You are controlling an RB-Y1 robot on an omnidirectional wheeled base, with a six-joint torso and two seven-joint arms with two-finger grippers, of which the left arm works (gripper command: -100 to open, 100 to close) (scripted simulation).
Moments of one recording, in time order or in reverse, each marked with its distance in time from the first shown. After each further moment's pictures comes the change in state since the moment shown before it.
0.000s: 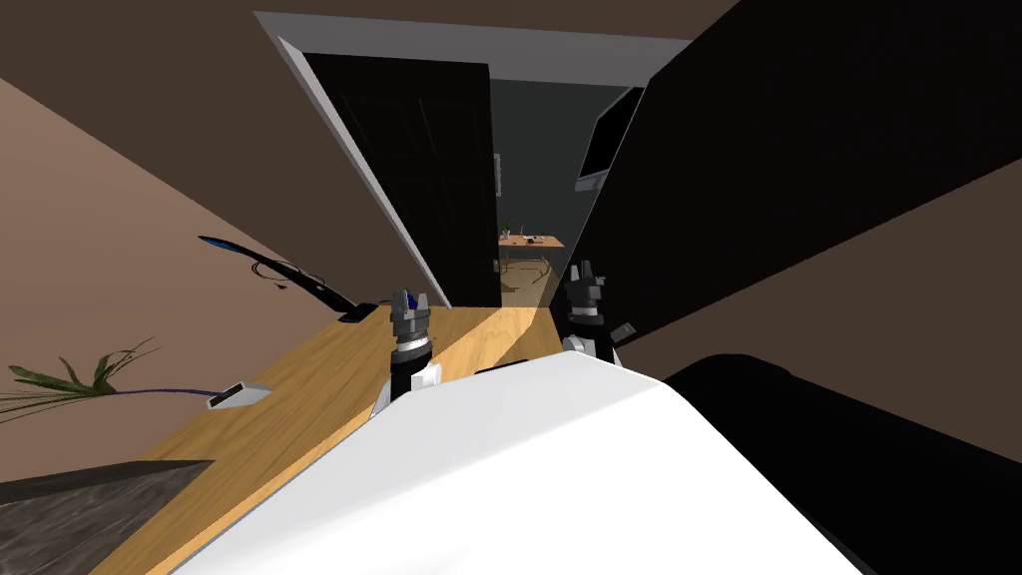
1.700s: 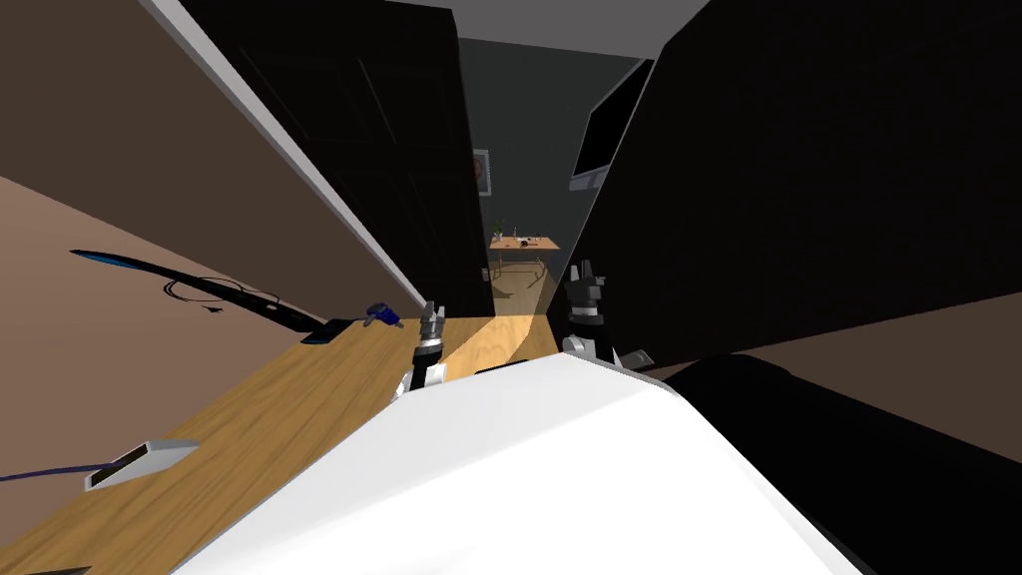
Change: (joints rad) arm -0.168 0.067 0.015 0.449 -0.007 -0.062 0.063
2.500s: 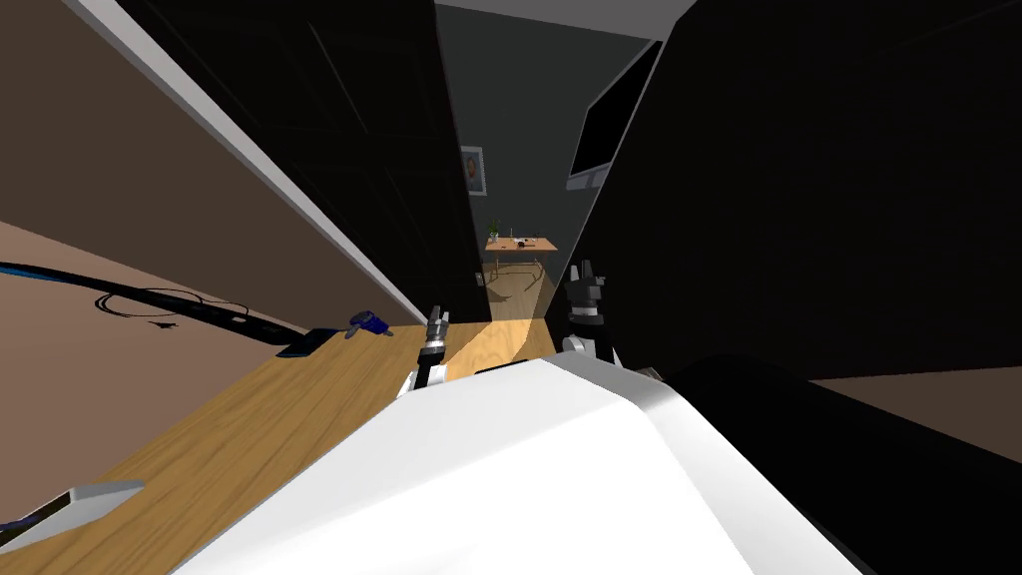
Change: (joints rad) arm -0.084 0.026 0.008 0.227 -0.004 -0.032 0.032
